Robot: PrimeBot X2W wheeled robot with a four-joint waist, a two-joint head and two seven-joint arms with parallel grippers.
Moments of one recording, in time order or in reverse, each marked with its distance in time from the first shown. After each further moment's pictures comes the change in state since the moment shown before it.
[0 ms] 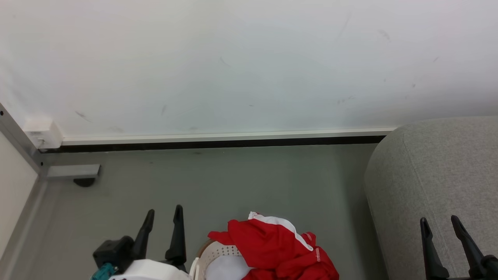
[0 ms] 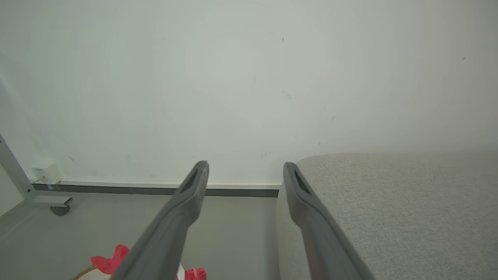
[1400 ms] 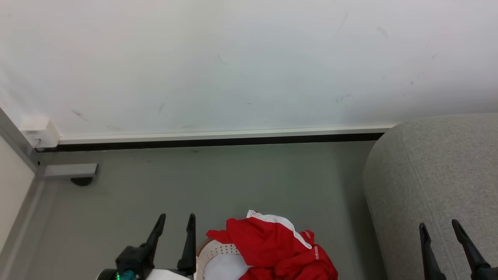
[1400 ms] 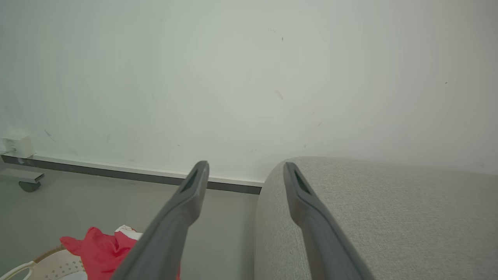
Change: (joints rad) left arm 0.002 0.002 -0.042 0.057 0.172 -0.012 -0.058; right arm 0.018 0.043 -0.056 0.000 -0.182 0.000 -0.023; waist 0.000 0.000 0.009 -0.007
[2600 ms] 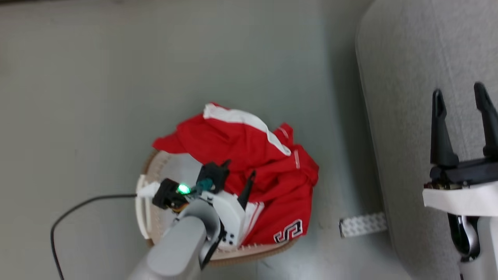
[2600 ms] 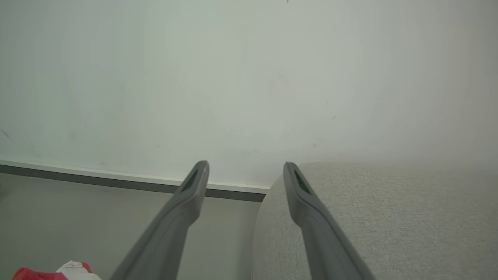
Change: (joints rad) left arm -0.581 -0.001 -0.419 0.546 -0.064 -0.026 0.105; right arm -0.421 -0.005 0.051 -0.128 0.062 0.000 0.000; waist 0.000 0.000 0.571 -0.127
